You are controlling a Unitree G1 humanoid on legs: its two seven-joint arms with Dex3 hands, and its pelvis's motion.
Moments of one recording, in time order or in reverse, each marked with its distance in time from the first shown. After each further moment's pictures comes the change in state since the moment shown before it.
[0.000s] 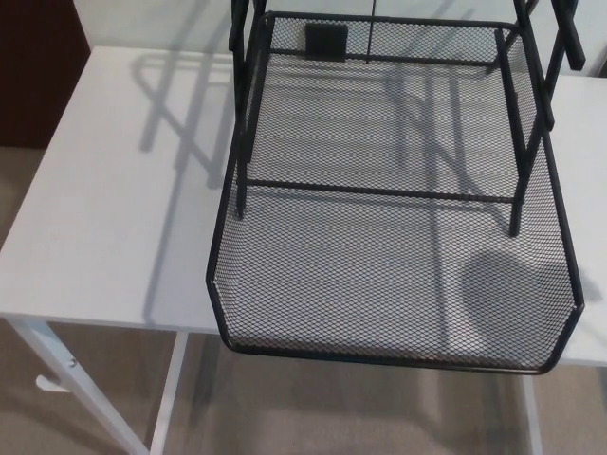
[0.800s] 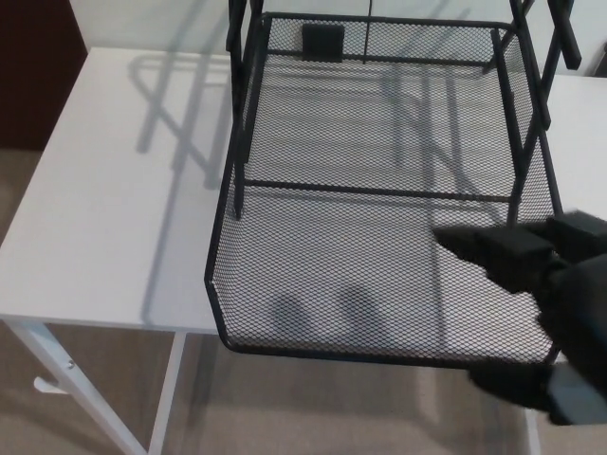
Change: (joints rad) left_arm -0.004 0.000 0.000 -0.001 0.000 0.000 0.000; right_arm 0.217 0.425 0.548 -0.412 -0.302 -0.148 -0.248
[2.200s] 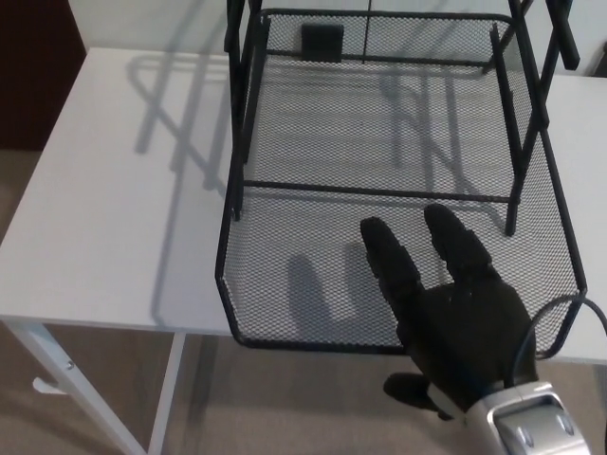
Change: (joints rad) left_arm 0.001 -0.001 0.003 -0.006 -0.001 0.000 0.004; right_arm -0.239 0.130 0.579 0.512 -0.469 0.263 -0.185
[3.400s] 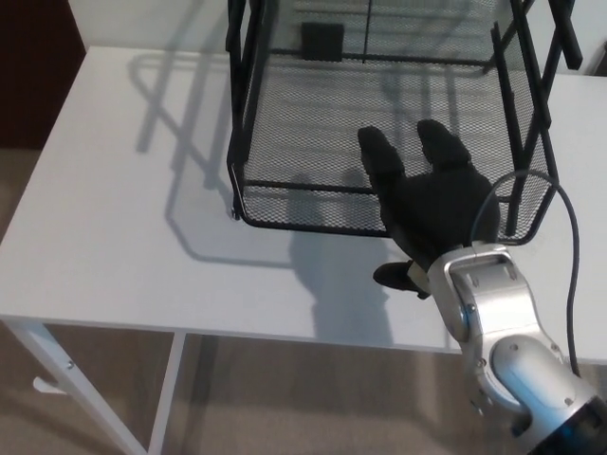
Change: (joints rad) left_arm -0.014 -0.010 -0.004 0.005 0.001 -0.016 0.004; right_arm -0.446 0.119 -0.062 0.513 0.138 0.015 -0.035
